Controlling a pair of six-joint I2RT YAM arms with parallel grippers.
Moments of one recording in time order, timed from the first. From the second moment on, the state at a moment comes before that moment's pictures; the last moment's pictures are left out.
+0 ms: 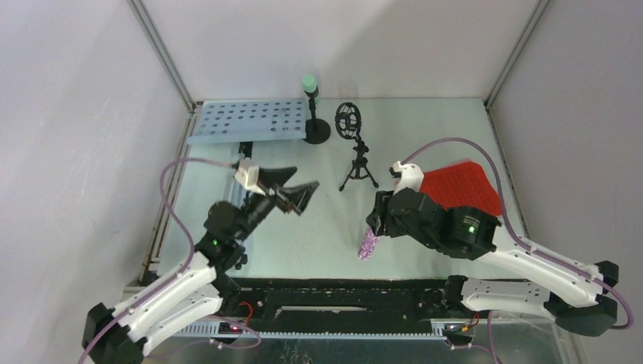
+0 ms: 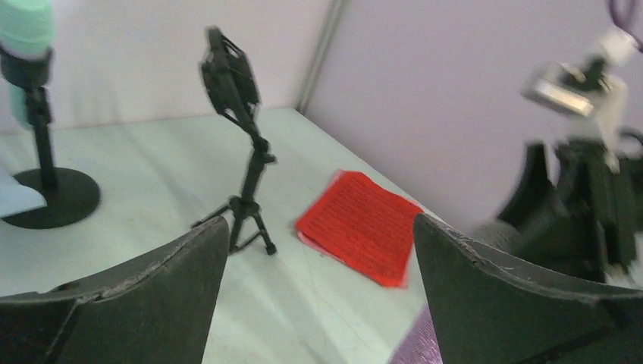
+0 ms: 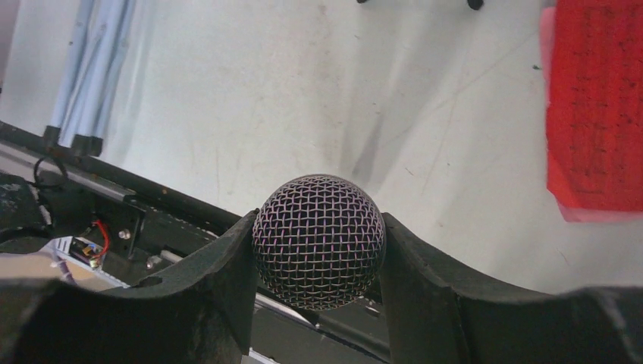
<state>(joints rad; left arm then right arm) -0.62 0.78 0.49 0.55 0.11 -0.42 1.11 0.94 1.09 -0.90 0.47 0.75</state>
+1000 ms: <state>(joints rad) -1.16 0.78 0.22 0.55 0.03 -0.10 1.16 1.17 1.24 -0.73 0.15 0.63</state>
